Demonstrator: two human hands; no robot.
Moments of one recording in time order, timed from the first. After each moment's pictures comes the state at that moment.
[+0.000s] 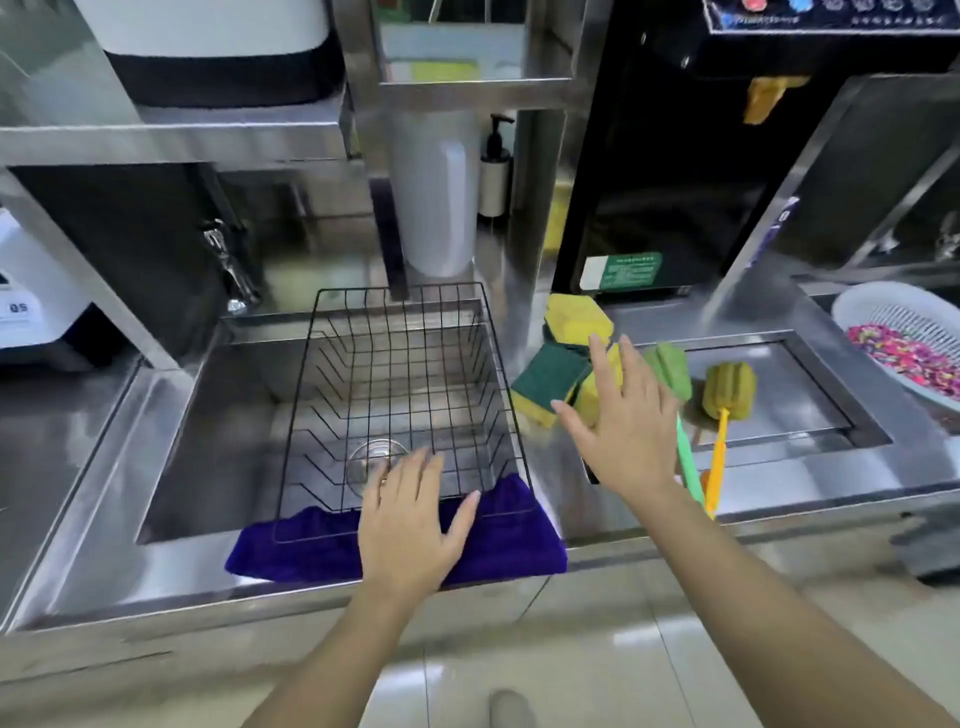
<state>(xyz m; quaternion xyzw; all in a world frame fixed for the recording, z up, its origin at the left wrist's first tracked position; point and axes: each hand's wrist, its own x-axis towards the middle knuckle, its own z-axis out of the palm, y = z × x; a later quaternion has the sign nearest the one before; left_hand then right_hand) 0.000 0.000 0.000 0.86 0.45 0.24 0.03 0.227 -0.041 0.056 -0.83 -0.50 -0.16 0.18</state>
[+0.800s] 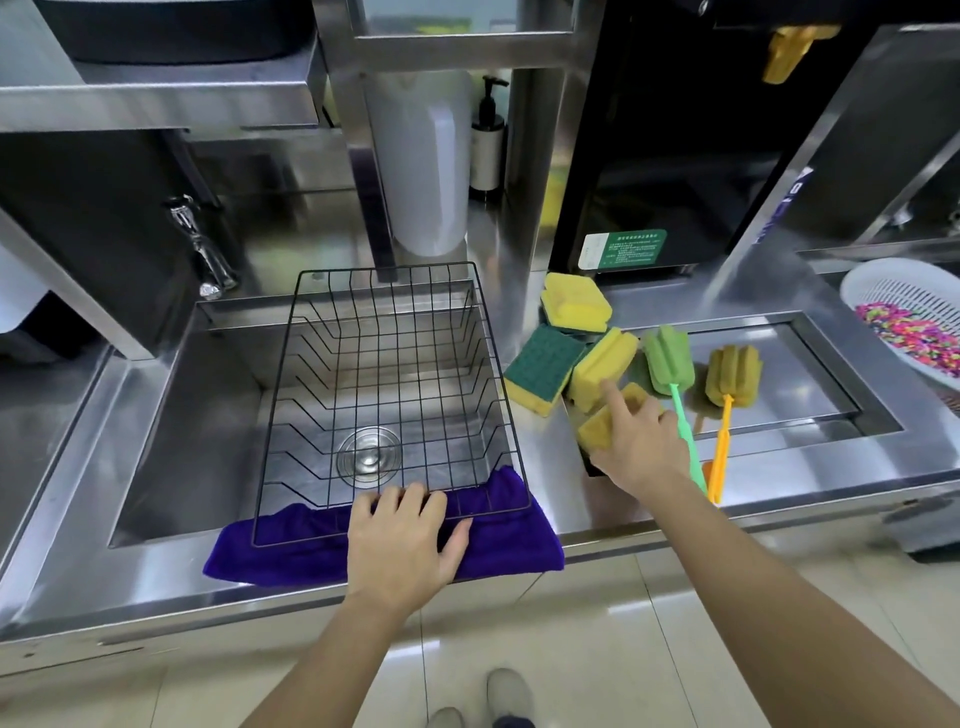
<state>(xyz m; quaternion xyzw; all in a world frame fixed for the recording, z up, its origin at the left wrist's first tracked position) -0.002 -0.002 -0.026 0.88 0.39 0.24 -0.11 0.258 -0.044 0.024 -0.90 -0.42 0.11 -0.02</state>
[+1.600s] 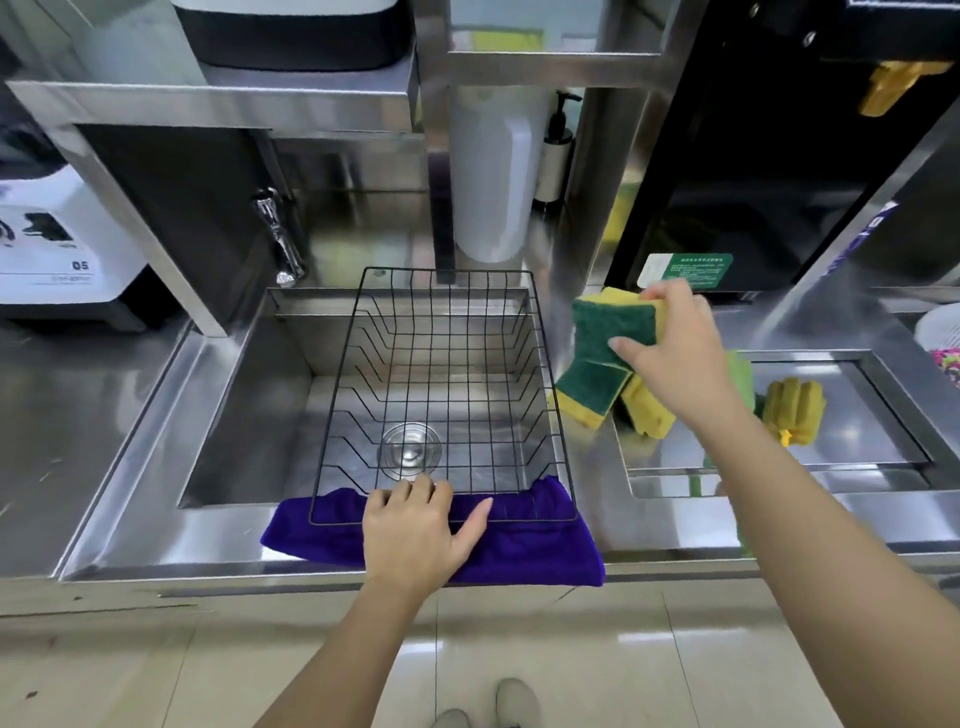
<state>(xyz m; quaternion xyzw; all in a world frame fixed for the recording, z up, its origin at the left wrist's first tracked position) -0.017 0.007 -0.012 0.84 0.48 0.24 -0.08 0.240 0.015 0.127 -0.80 -0.47 0.11 0.36</state>
